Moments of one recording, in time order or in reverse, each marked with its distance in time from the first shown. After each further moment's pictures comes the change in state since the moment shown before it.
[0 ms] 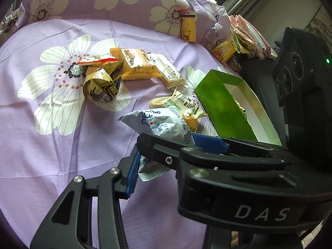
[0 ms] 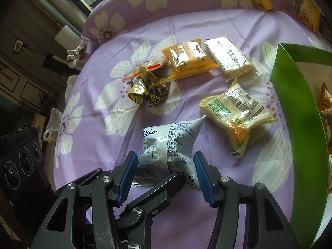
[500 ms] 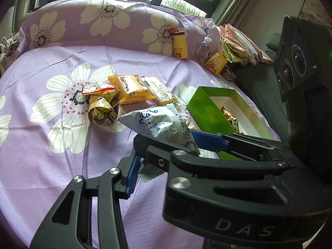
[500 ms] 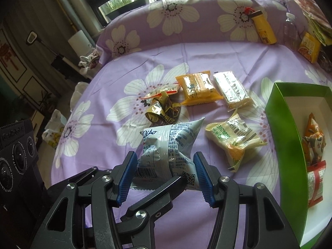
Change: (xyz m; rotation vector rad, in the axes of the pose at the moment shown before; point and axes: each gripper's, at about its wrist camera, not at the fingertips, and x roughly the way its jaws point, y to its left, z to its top) left arm -0.029 -0.018 0.006 0.077 -0.117 0.023; right arm -0.032 0.029 -0.002 -0.112 -0.146 -0.041
